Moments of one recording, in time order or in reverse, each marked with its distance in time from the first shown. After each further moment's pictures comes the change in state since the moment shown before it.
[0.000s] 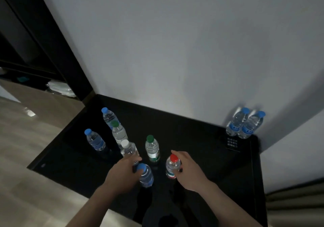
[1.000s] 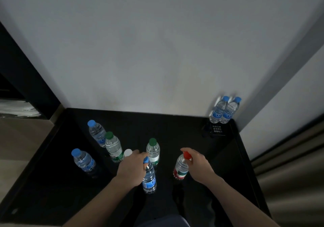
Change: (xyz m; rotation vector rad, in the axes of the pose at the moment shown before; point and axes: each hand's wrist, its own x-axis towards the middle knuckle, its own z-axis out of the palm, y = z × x) left_hand 0.072 -0.040 -0.009 0.194 -0.067 0.365; right_hand 0.007 -0.024 0.038 0.082 0.348 0.332
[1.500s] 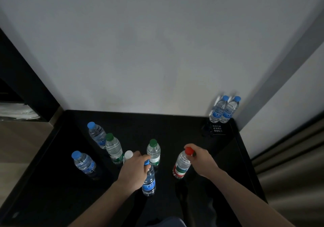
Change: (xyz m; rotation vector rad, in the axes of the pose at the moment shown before) left_hand -0.002 -0.003 0.004 -0.074 0.030 0.046; right_hand 0.014 0.002 -0.016 -0.028 0.004 -0.030
